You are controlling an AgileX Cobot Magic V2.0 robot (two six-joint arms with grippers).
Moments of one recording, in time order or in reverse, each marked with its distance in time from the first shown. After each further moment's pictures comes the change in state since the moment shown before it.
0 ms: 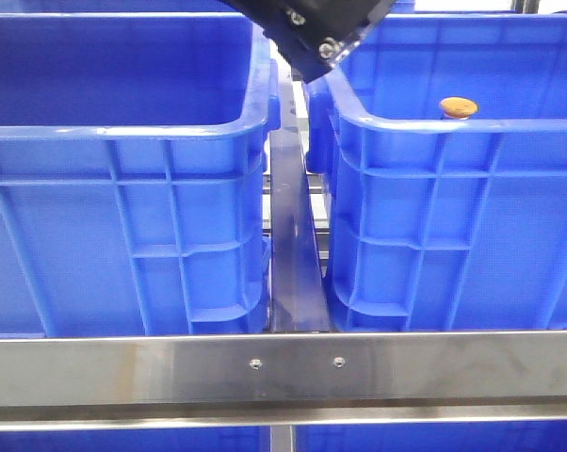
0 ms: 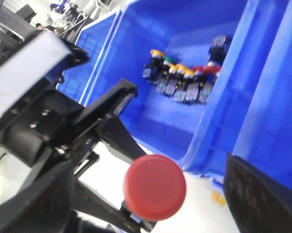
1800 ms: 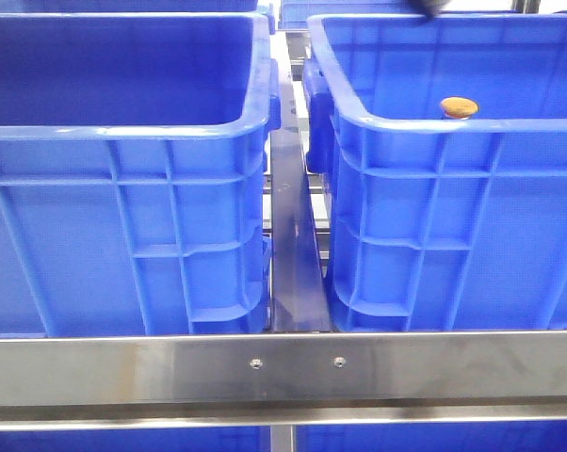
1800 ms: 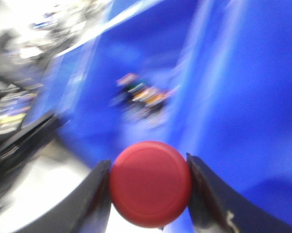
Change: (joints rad) left arm 0.075 0.002 -0.128 0.011 0.158 -0.055; right arm -0.218 0.110 -0.145 -0.077 0.056 0.002
